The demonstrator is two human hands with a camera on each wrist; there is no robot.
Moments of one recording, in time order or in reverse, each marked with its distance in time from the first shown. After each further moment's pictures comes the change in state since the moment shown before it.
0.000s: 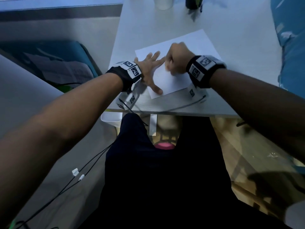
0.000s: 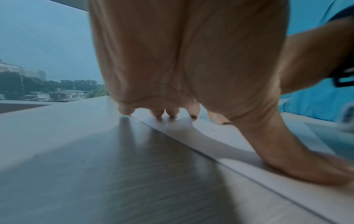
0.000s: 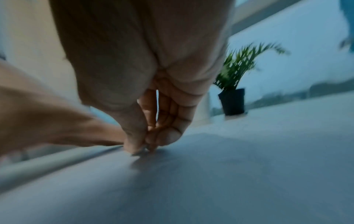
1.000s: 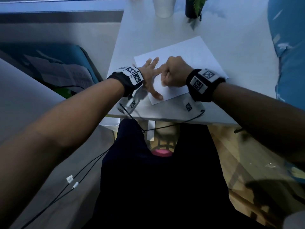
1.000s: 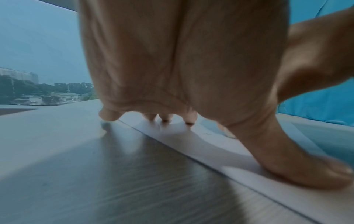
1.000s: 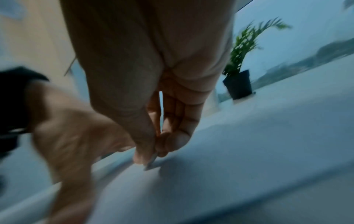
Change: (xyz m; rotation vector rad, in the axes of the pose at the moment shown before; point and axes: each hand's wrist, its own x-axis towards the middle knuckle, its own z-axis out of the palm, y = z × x) left_hand 0.010 -0.002 0.000 0.072 -0.062 -0.044; right_hand -0.014 -0.007 0.007 -0.033 -0.038 -0.077
